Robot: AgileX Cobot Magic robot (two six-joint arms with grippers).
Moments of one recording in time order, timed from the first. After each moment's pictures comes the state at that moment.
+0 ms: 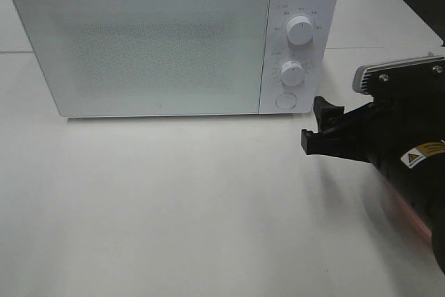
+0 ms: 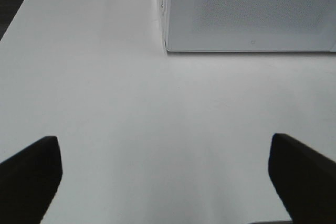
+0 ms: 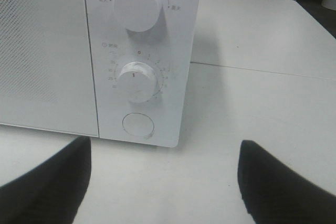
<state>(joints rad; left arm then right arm) 0.01 0.00 -0.51 -0.12 1.08 0.07 0.76 1.61 -0.29 0.79 -1.16 -0.32</state>
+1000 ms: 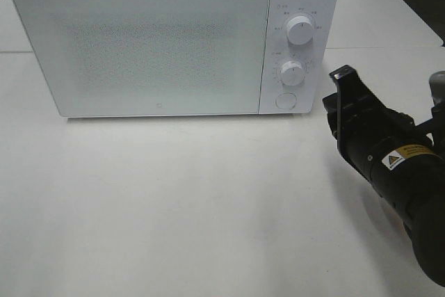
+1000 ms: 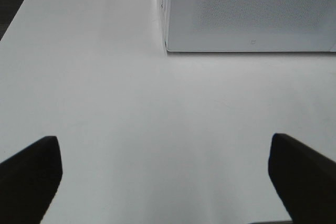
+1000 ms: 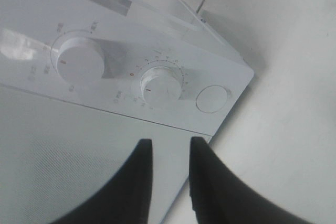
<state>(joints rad) 0.01 0.00 -0.51 -0.12 1.08 0.07 0.78 1.66 -0.32 0.80 -1.15 0.92</state>
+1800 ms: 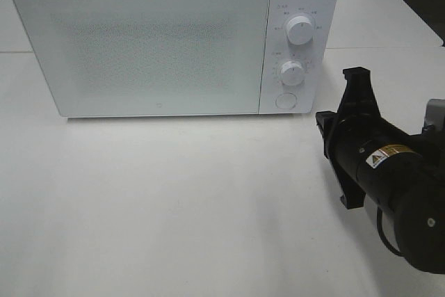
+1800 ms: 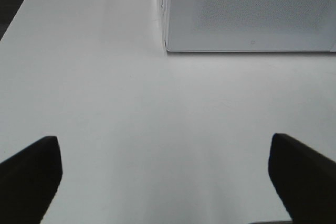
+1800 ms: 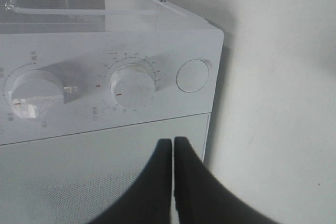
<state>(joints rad) 0.01 0.00 -0.51 -0.12 1.08 0.07 0.76 1.72 -0.36 0.79 -1.07 1.25</state>
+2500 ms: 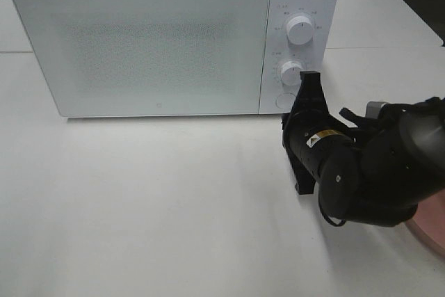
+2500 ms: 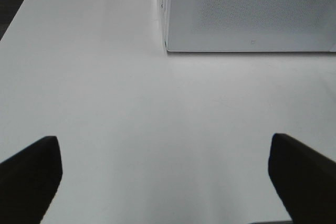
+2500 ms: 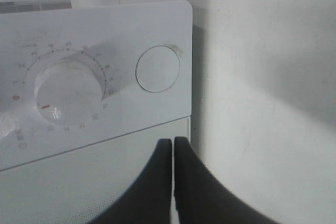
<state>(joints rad) 0.01 0.00 -0.51 -0.12 1.08 0.07 0.70 1.97 -0.62 0.79 -0.98 1.33</state>
